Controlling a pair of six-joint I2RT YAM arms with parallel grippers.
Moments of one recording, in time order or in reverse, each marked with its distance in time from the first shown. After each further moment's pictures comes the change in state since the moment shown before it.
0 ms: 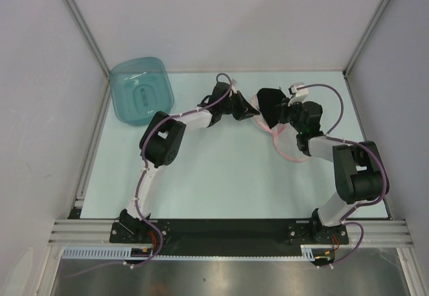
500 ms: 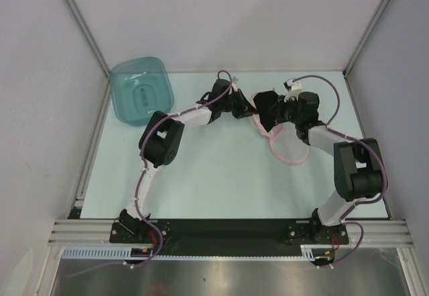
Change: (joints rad) left arm 0.006 -0.003 0.050 -0.074 0.035 0.054; right arm 0.007 -0.003 0.098 -0.303 -0.127 0.068
